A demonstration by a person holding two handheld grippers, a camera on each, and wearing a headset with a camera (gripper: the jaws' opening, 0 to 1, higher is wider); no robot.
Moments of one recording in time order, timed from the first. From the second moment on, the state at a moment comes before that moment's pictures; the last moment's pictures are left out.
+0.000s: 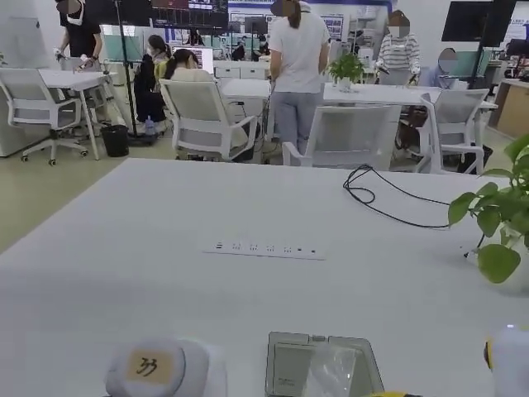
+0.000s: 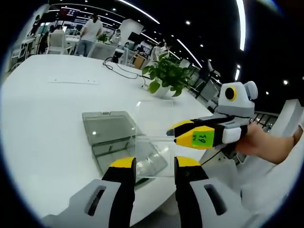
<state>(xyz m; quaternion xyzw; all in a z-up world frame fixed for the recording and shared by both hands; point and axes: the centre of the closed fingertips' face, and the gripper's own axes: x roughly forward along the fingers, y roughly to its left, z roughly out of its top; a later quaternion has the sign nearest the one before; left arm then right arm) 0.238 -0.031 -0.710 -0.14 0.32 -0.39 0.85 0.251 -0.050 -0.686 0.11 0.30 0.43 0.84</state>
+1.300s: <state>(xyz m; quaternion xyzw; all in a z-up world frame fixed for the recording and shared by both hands) 0.233 -0.020 -0.716 -0.09 0.30 -0.42 0.85 0.262 -0.045 -0.687 0.15 0.35 0.38 0.84</state>
